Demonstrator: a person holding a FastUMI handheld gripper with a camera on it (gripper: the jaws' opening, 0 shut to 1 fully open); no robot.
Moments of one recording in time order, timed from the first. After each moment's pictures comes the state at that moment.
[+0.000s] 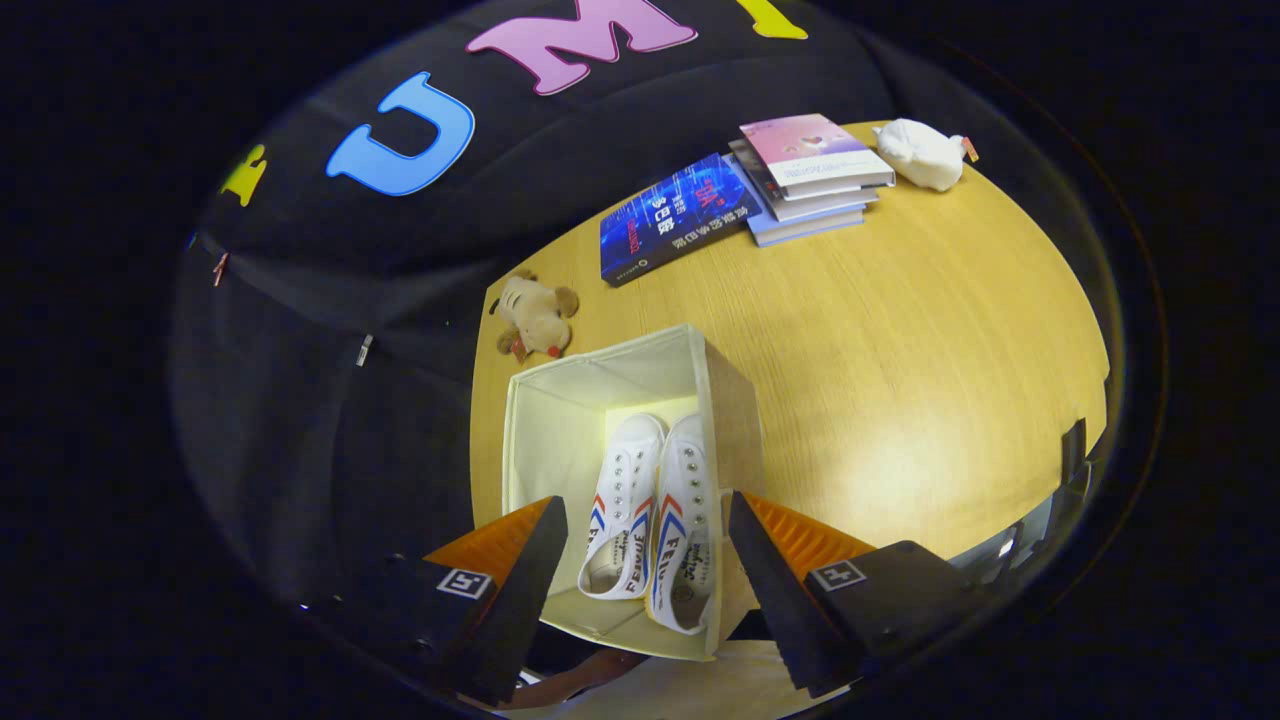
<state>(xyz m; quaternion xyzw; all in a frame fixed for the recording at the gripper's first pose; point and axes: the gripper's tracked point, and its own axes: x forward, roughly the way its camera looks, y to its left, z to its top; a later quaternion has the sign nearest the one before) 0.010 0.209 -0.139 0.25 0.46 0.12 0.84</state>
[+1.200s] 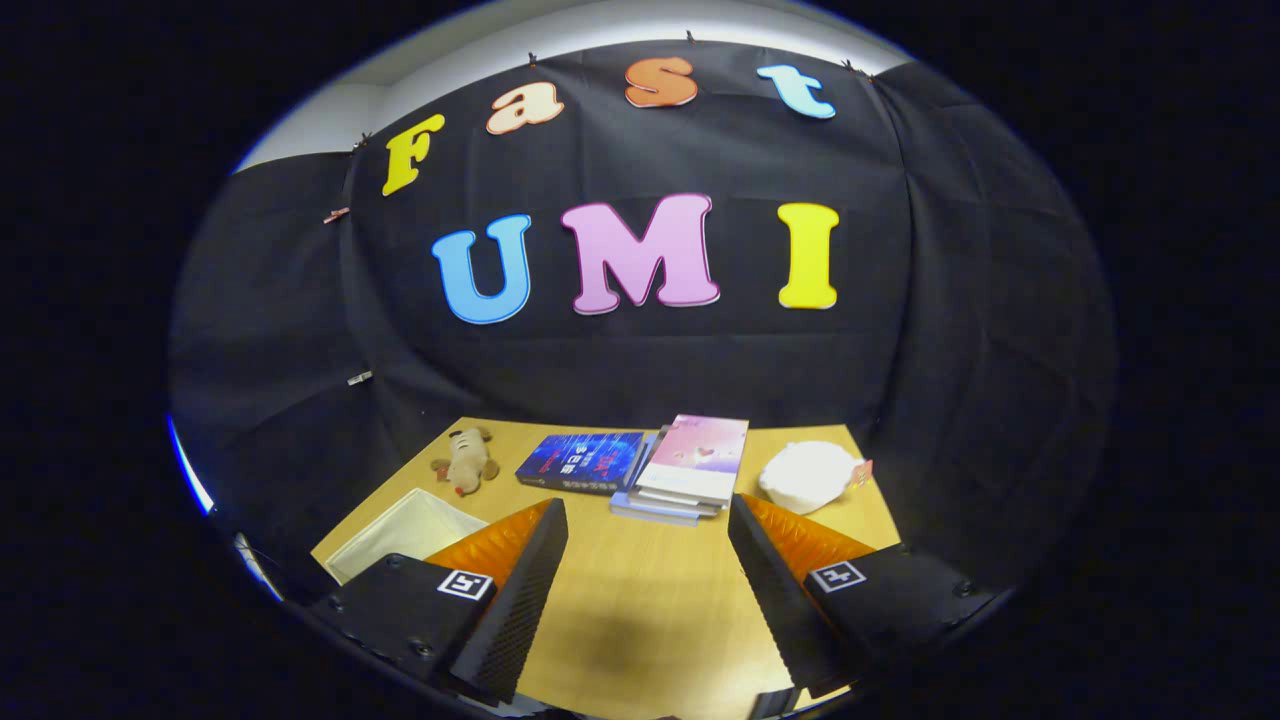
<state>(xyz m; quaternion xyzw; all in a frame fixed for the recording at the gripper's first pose) 0.071 -0.073 0.019 0.03 0.11 0.14 0.98</state>
